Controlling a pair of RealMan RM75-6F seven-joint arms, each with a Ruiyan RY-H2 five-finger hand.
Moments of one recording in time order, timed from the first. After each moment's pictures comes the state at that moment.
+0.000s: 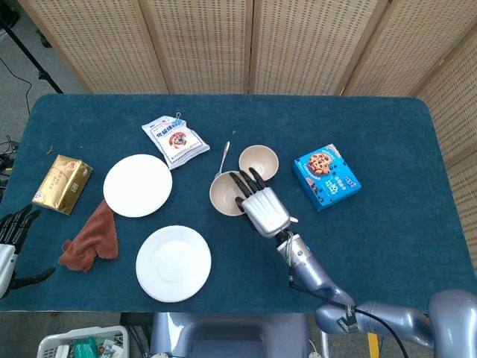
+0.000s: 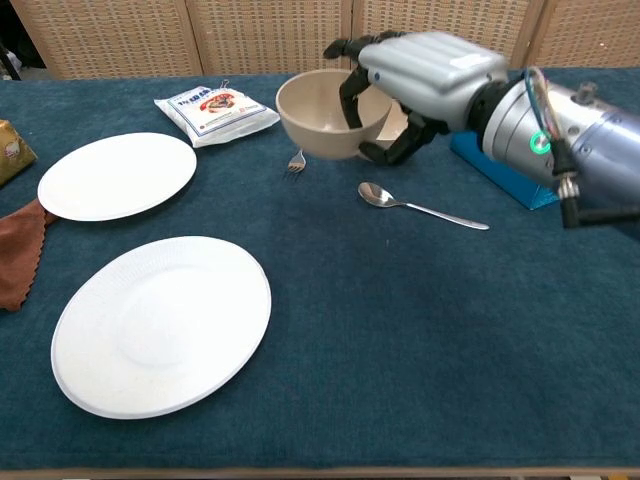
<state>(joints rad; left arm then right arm) -0.07 -1.01 0.01 -1.70 1.57 1.50 -0.16 0.79 -1.66 0.29 -1.51 -1.25 1.06 -0.57</state>
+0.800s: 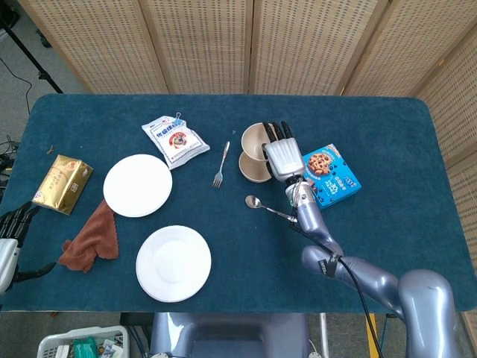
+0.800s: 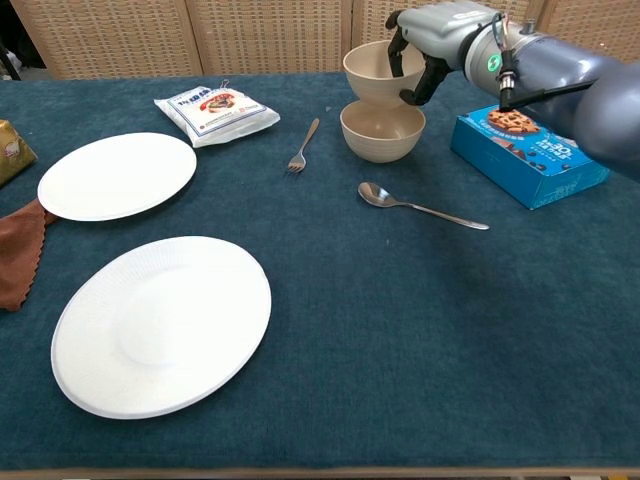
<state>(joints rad) -0.09 -1.04 -0.02 -1.70 1.48 1.44 -0.10 1.01 -1.77 0.43 -1.00 -0.95 0.85 -0.56</state>
